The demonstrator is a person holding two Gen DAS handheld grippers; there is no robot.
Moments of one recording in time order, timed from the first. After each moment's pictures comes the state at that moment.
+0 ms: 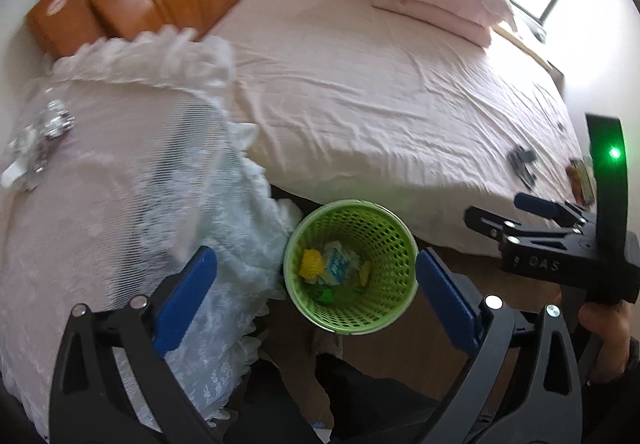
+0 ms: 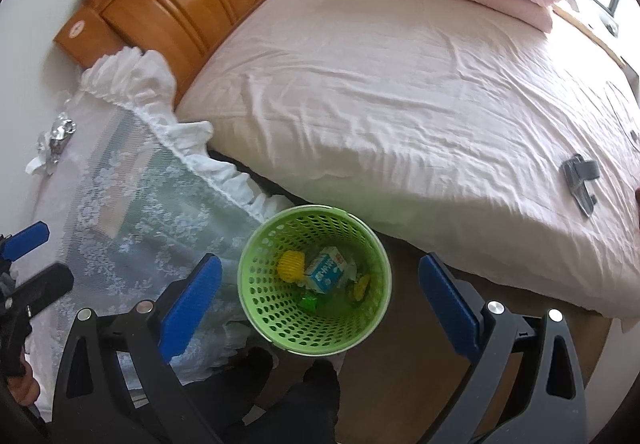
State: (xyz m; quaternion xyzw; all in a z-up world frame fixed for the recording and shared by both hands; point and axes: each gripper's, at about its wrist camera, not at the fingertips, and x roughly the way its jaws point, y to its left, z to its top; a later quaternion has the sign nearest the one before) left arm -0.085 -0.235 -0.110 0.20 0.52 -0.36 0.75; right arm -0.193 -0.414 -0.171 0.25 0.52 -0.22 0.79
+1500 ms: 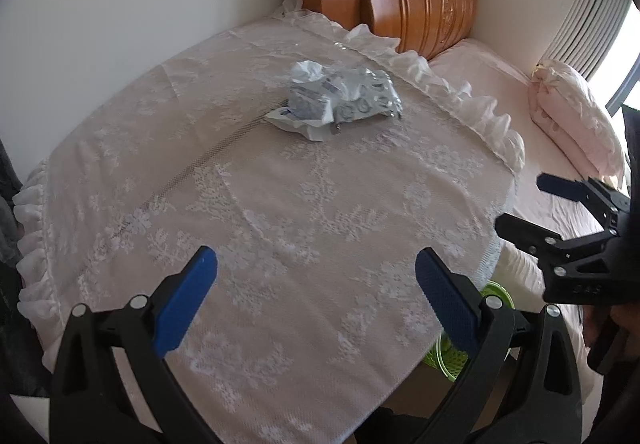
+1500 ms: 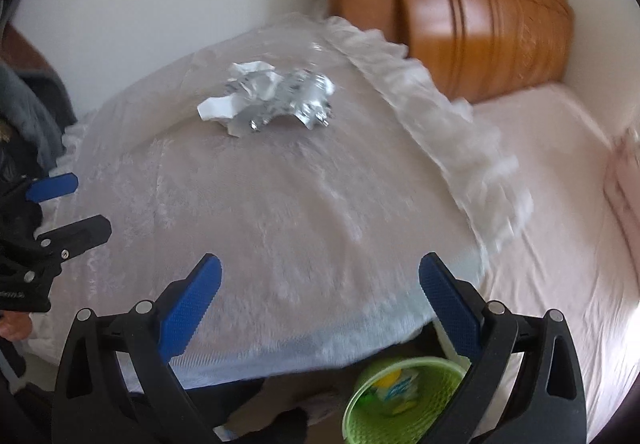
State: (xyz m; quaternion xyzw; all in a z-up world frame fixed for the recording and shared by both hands) left arm 0.085 0.034 -0.084 0.05 0.51 -0.15 0.84; right arm 0.098 -0.166 -0.117 0.00 0.52 0.06 0.85
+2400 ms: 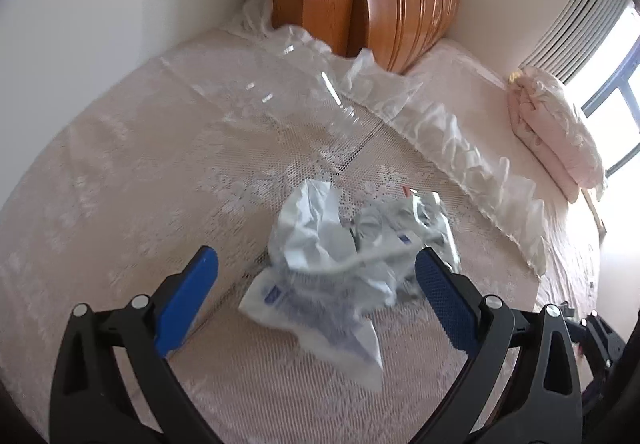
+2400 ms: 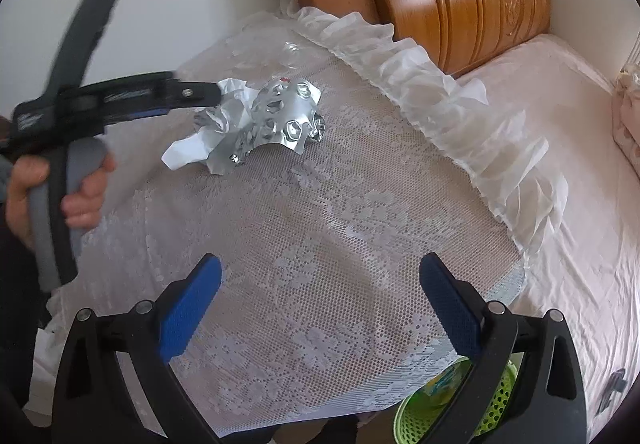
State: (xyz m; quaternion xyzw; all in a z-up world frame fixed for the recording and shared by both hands) left arm 0.286 -0.012 -0.129 0.03 0.54 -0.24 0.81; right arm 0.134 -0.167 -0.137 0.10 0.53 0.01 0.84
